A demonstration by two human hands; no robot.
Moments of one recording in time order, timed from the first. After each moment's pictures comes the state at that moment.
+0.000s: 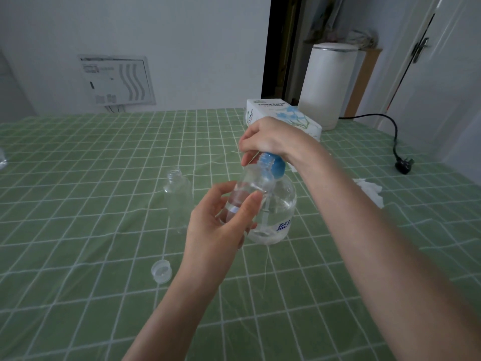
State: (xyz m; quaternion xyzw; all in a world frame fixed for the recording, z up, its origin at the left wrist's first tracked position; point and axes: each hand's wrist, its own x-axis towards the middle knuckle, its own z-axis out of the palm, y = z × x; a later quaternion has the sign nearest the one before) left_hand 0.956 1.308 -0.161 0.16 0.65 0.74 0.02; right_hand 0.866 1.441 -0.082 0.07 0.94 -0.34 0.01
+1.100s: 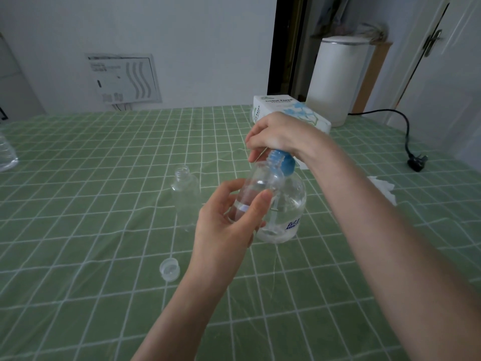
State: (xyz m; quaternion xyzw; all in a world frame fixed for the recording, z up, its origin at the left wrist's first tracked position) left_hand 0.955 1.308 -0.162 0.16 0.65 0.74 0.01; right_hand 0.872 1.439 -0.081 0.07 0.93 -0.36 0.01
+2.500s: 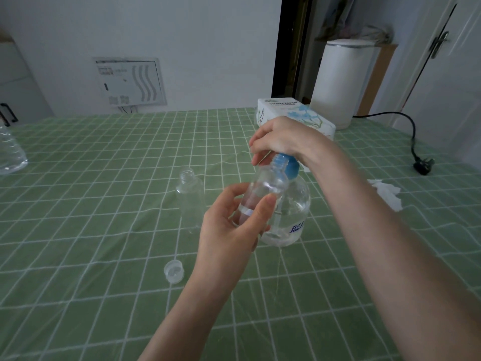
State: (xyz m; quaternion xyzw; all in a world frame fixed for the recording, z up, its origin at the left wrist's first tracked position) left_hand 0.957 1.308 -0.161 0.16 0.65 0.75 0.02; right_hand 0.873 1.438 -0.081 0.06 0.93 -0.37 0.01
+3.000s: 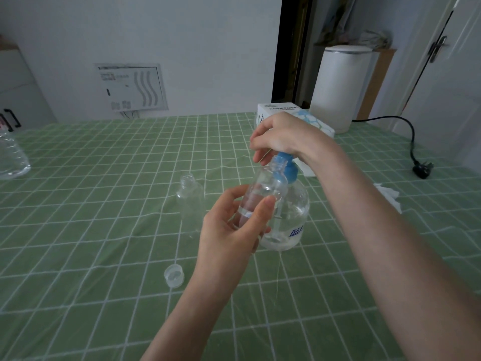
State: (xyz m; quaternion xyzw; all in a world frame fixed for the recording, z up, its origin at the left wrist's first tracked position) left_hand 0.956 1.307 -0.162 0.18 0.64 0.75 0.01; right_hand 0.869 1.440 -0.075 0.06 0.93 -0.37 -0.01
